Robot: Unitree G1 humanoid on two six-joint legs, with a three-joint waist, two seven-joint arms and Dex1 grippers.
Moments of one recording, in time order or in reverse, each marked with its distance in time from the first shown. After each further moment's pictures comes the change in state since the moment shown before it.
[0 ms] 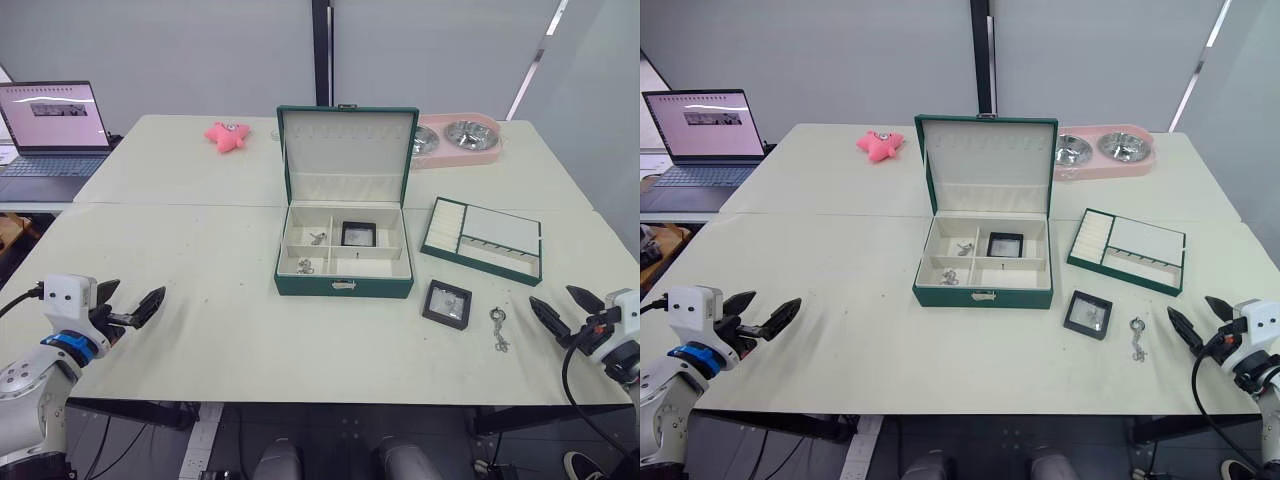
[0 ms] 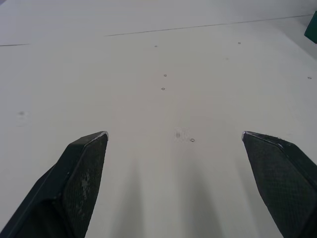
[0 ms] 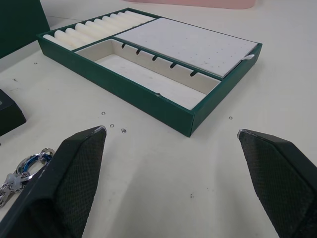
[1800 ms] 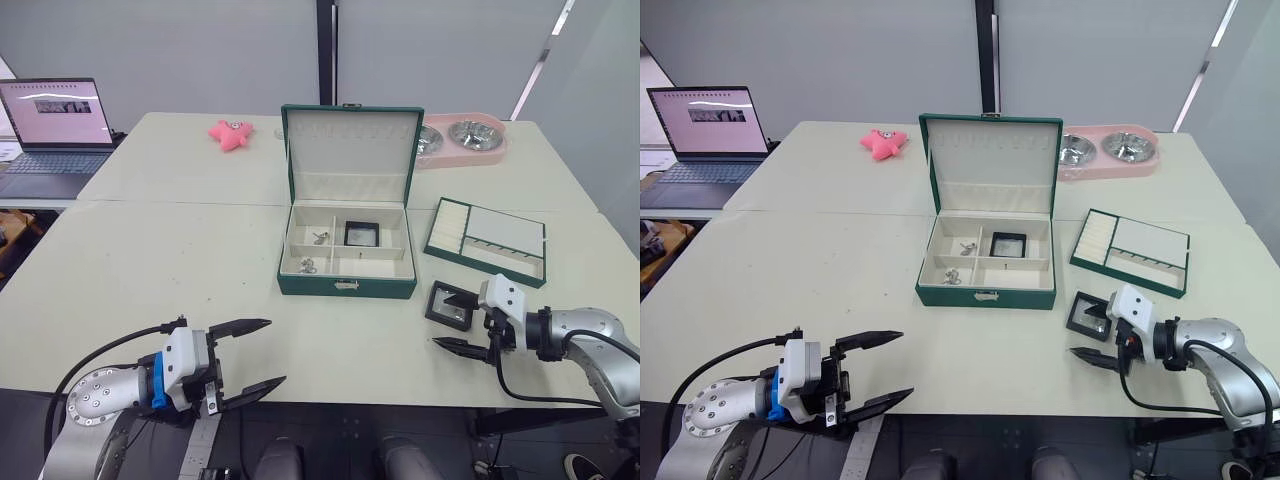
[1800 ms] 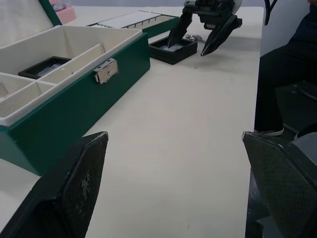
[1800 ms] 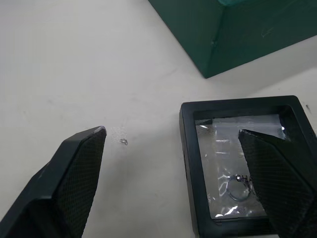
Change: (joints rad) left arm 0.233 -0.009 -0.368 -0.403 -0.078 -0.347 -0.504; right arm -0.124 -0.182 0.495 -0.457 -0.118 0.343 0.233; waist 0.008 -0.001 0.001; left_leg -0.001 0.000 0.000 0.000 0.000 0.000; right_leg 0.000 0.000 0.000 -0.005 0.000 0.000
